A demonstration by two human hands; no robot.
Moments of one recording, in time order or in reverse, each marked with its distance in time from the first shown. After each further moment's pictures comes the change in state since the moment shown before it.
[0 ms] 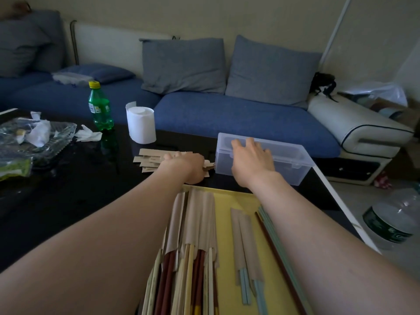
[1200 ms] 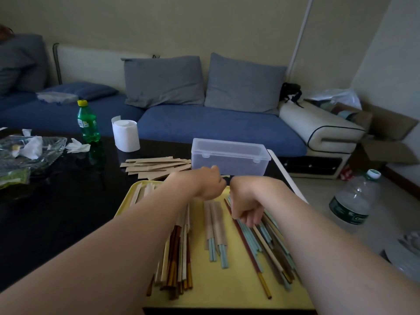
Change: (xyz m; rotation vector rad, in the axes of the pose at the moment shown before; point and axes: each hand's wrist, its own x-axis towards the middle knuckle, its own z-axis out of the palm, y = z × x) left_hand -0.136 0.100 -0.019 0.021 -0.049 0.370; right_hand -0.095 0.051 -0.037 0.216 -0.775 0.205
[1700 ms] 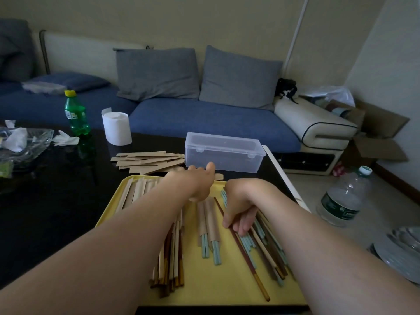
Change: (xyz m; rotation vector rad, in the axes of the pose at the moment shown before) left_hand 0.013 -0.008 0.024 0.123 0.010 -0.044; right_hand 0.011 0.004 0.012 0.124 -0.202 0.097
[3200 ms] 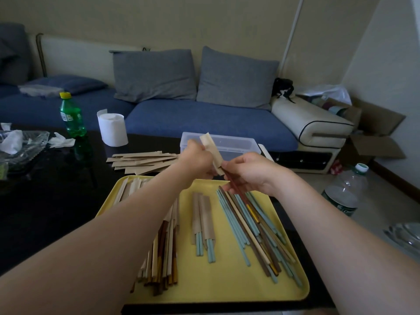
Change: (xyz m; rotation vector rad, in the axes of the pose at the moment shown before) left_hand 0.003 0.020 -0.029 -1.220 0.329 -0.222; right_hand -0.026 0.041 -0.018 0.886 0.300 -0.552
